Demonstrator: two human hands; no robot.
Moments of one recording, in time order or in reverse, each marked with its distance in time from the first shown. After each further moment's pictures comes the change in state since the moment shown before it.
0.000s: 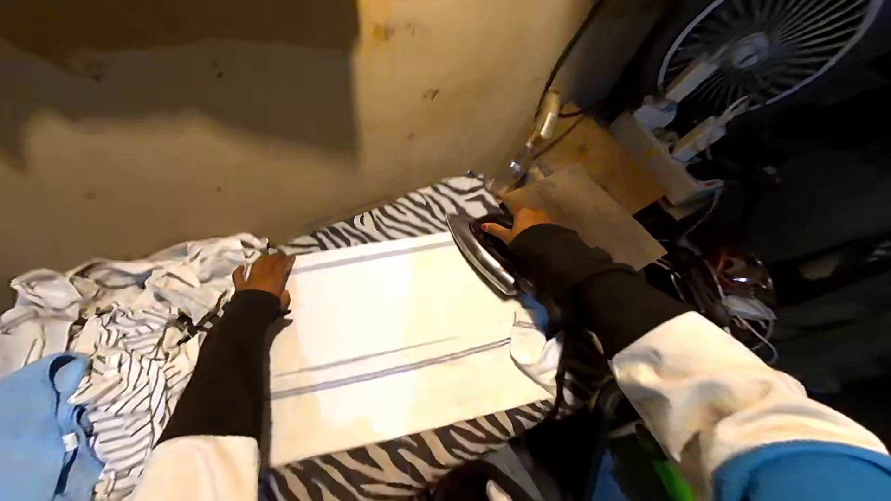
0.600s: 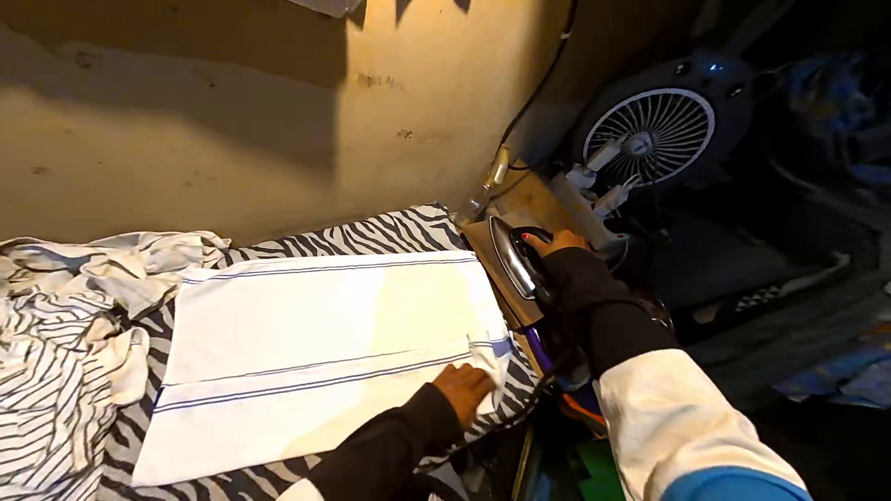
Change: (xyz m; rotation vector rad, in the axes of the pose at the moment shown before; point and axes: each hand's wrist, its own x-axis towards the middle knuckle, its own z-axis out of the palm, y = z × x) left_hand -0.112 0.354 0.095 -0.485 -0.330 0.912; right_hand 0.017 0.110 -0.065 0.029 0.212 0.226
